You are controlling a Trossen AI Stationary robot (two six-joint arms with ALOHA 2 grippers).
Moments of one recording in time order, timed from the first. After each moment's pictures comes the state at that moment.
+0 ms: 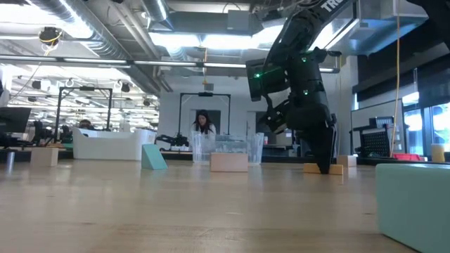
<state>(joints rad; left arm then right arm) -0.22 0.81 1.16 -0.95 -0.46 -0.37 -0.13 2.00 1.24 -0.98 -0.06 0.36</state>
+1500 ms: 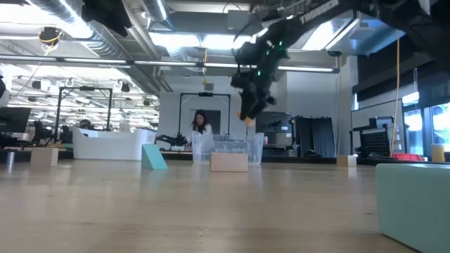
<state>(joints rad) 0.13 0.89 1.16 -1.02 -0.34 -0.39 -0.61 2.10 1.85 -0.88 -0.08 0.02</state>
